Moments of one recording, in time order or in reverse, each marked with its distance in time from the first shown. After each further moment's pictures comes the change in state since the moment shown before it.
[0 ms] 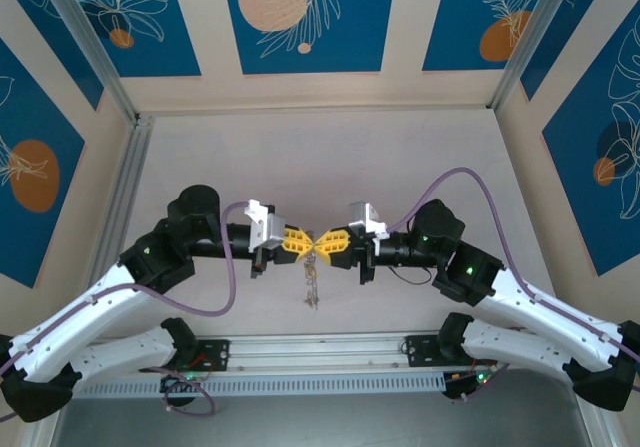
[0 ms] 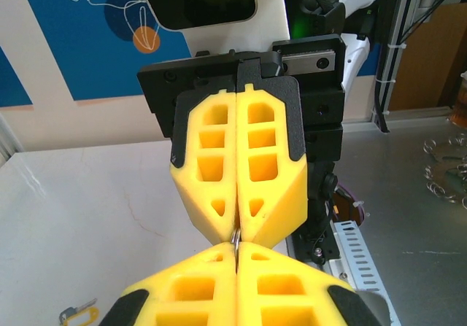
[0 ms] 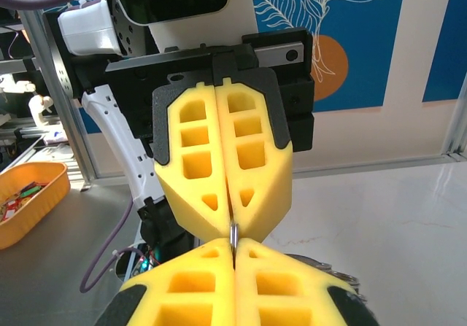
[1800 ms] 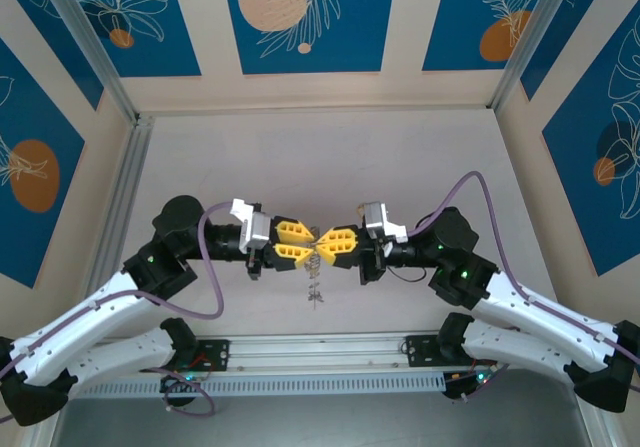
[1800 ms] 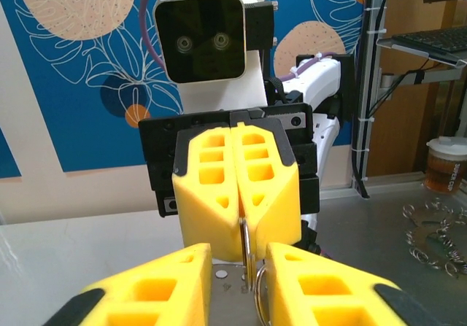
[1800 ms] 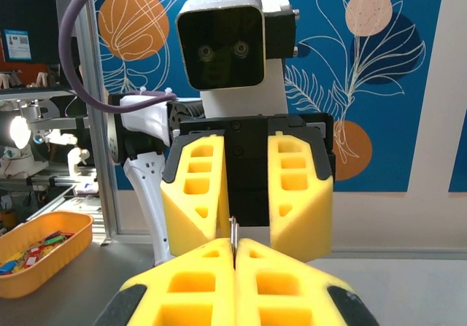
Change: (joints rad) left arm -0.016 -0.045 -0.104 0.335 0.060 -0.183; right arm 0.002 -0.010 -0.081 0.338 -0.083 0.090
